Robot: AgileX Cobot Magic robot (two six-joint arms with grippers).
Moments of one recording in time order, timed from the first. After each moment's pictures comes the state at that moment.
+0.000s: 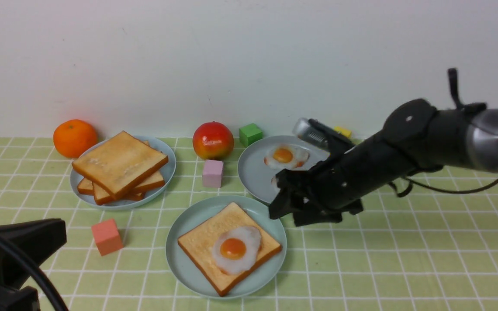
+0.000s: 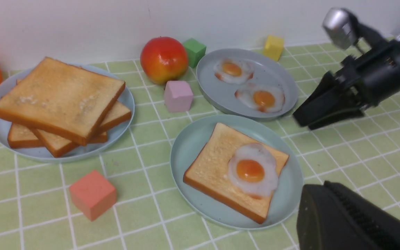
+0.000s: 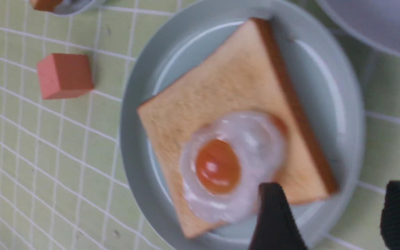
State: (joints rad) right arm 0.32 1.90 -1.32 0.80 0.76 -0.31; left arm -0.41 0.56 -0.53 -0.19 0.42 -0.01
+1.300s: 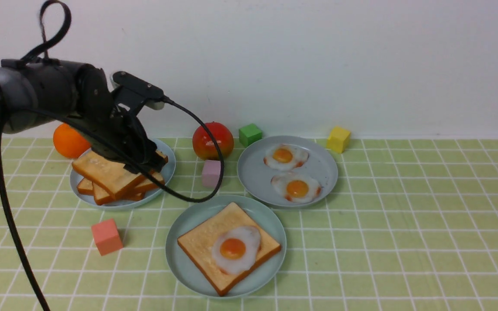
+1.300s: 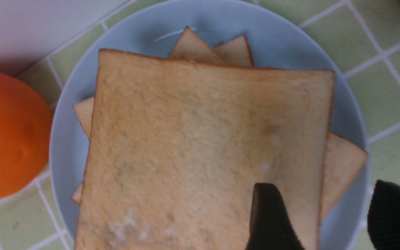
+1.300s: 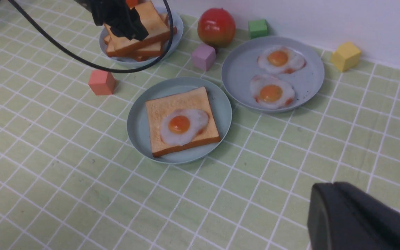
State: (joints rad) right arm 0.38 0.69 -1.04 0.23 0.99 -0.11; left arm -0.19 1.98 -1.46 0.06 0.55 0.31
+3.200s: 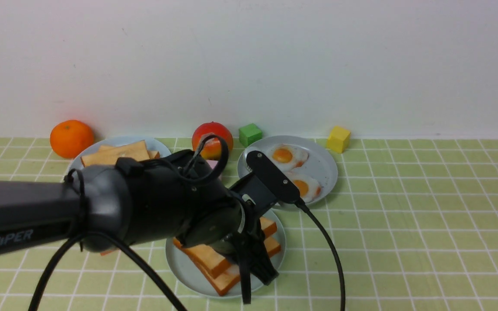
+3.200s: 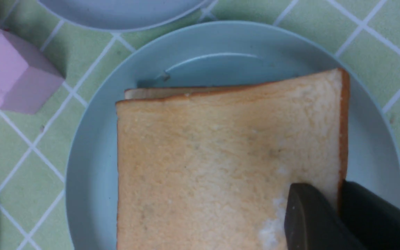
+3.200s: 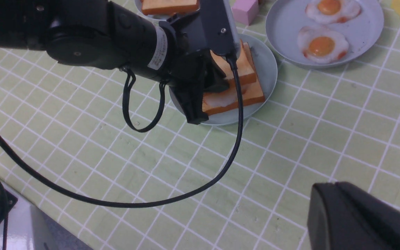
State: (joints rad) right arm 0.38 0.71 -1.04 0.35 1.09 -0.11; left arm -0.75 1.78 -1.12 0.33 0.42 -0.09
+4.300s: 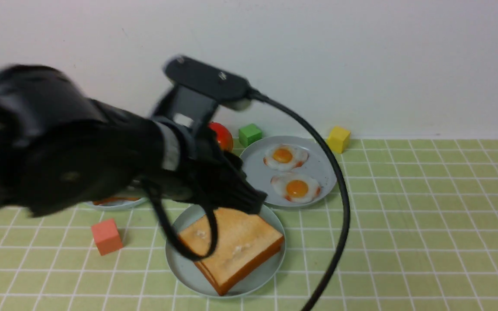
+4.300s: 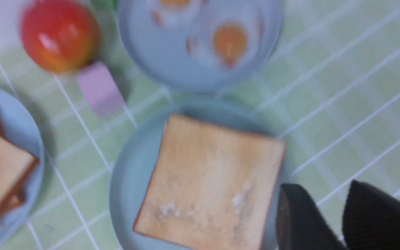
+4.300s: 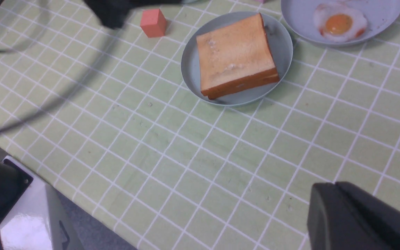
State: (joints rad) right arm 0.38 0.71 -1.04 0.37 1.15 -0.11; left arm -0.75 1.22 -1.07 0.21 0.52 -0.29
